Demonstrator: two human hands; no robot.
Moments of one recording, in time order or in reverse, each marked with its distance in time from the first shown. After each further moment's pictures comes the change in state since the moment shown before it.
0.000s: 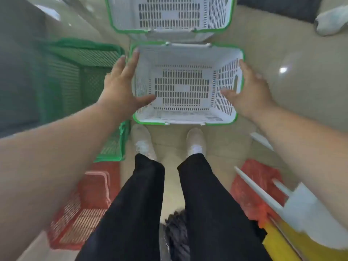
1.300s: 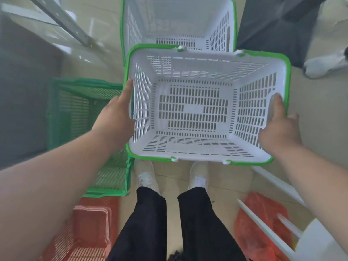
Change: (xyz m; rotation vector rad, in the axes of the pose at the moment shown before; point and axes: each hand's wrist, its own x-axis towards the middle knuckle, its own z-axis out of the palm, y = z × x) left_hand 0.033 -0.026 -0.043 0.016 0.049 0.004; right_hand 0.009 -0.002 -0.039 -0.077 0.151 0.378
